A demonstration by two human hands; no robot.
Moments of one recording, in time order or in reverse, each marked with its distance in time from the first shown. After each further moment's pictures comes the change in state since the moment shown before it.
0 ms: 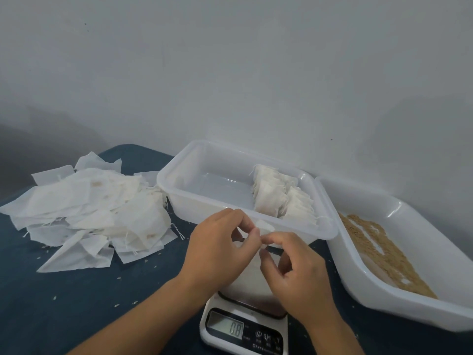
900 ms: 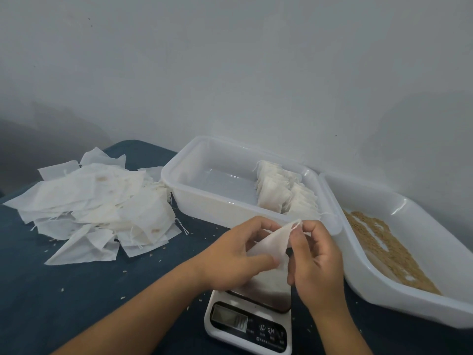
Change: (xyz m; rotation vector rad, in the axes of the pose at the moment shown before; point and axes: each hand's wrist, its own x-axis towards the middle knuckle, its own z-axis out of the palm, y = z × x) left_hand 0.002 -0.002 -0.002 -0.517 -0.617 -0.210; right_hand 0.003 -0.010 -0.005 0.518 0.159 0.426
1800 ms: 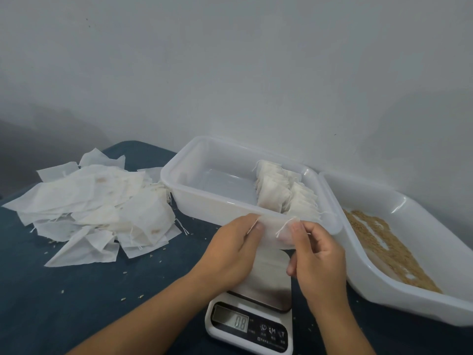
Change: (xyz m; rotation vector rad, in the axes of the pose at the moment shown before) left_hand 0.002 -0.007 0.009 0.250 0.329 0.080; right_hand 0.005 0.004 -0.001 -0.035 0.063 0.134
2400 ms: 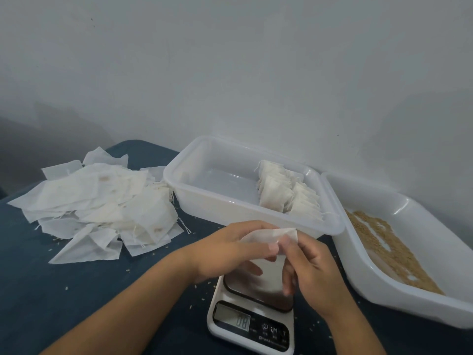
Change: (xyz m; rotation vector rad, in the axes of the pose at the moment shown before) left_hand 0.005 0.013 -0.033 -0.447 -0.509 -0.216; right_hand -0.001 -0.004 -0.011 0.040 -0.437 -0.031
